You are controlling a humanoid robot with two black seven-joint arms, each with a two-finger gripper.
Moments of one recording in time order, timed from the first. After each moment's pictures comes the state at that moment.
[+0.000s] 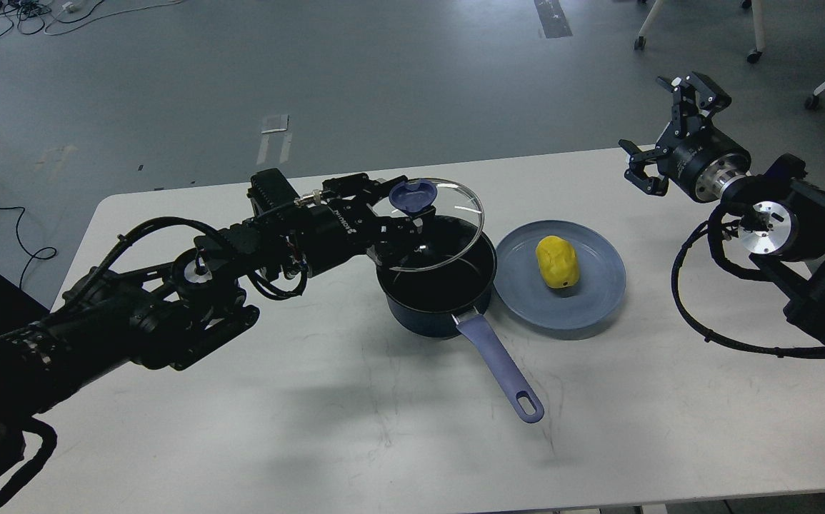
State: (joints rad) left arm -1.05 0.36 -0.01 -0.91 1.69 0.42 -0.49; right arm 0.75 -0.36 0.75 0.70 -0.07 0.18 0.14
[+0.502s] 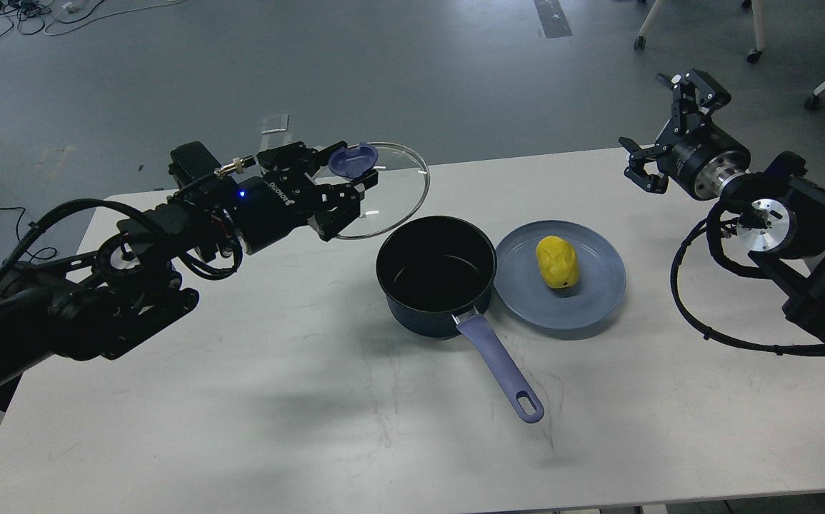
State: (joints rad) left arm -1.09 0.52 -0.01 -0.96 1.65 0.44 -0.49; right arm 0.76 -0.36 0.75 0.71 -0.07 0.17 0.14
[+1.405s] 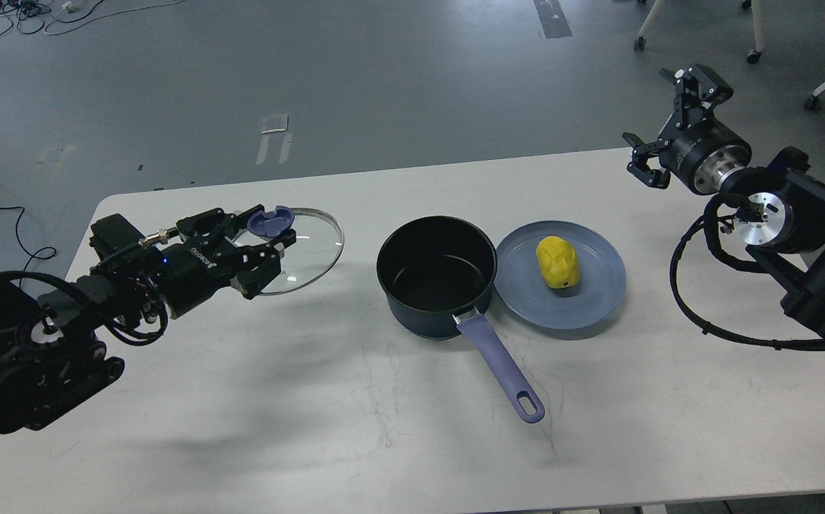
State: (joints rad) left arm -0.88 0.69 0.00 -0.99 1.65 0.49 -0.49; right arm 0.77 -0.36 0.75 0.71 -0.07 0.11 0.14
